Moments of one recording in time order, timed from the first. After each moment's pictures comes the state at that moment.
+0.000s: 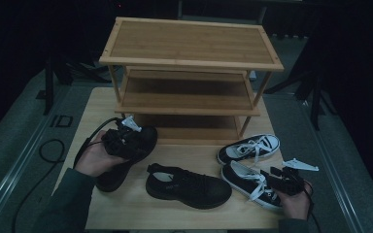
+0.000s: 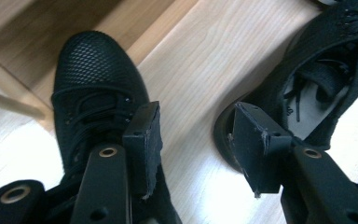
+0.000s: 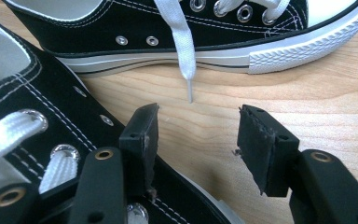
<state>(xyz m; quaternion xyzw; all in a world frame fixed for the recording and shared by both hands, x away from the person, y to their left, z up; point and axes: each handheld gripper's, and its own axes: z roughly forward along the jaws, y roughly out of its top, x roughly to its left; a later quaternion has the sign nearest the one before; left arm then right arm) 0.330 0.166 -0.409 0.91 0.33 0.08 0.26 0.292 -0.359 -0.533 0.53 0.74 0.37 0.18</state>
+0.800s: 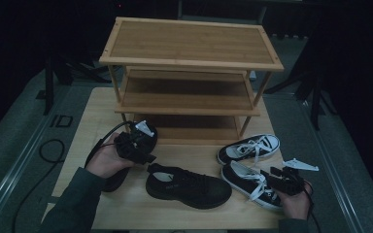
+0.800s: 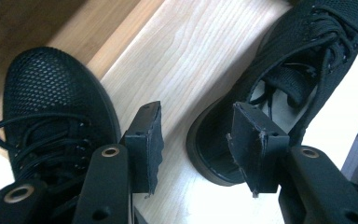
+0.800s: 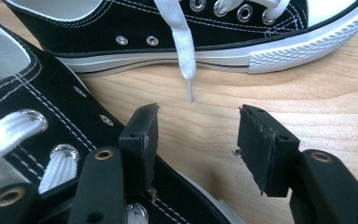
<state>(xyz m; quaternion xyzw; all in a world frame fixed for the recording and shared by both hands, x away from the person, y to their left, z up) 0.329 0.138 -0.414 0.92 0.30 0.05 0.25 0.292 -0.359 -0.533 0.53 0.74 0.37 0.18</state>
